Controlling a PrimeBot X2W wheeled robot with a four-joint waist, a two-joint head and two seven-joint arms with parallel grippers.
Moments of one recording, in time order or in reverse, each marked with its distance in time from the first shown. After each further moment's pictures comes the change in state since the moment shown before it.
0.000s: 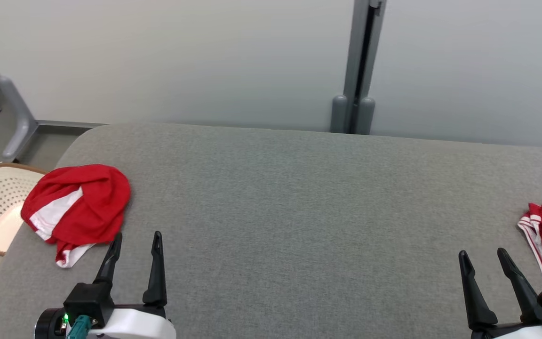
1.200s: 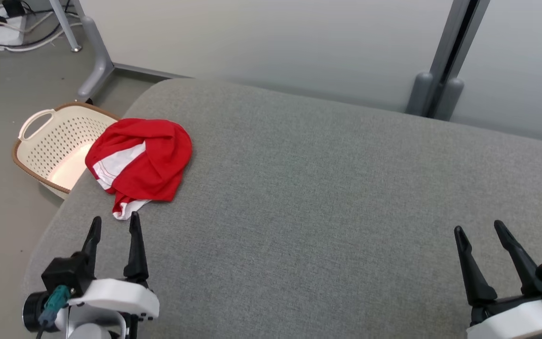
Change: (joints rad) left arm -0.111 0.003 0.063 0.157 -0.065 -0.028 -0.030; right arm -0.058 -0.039 0.032 -0.044 -0.011 0.000 0.051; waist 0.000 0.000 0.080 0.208
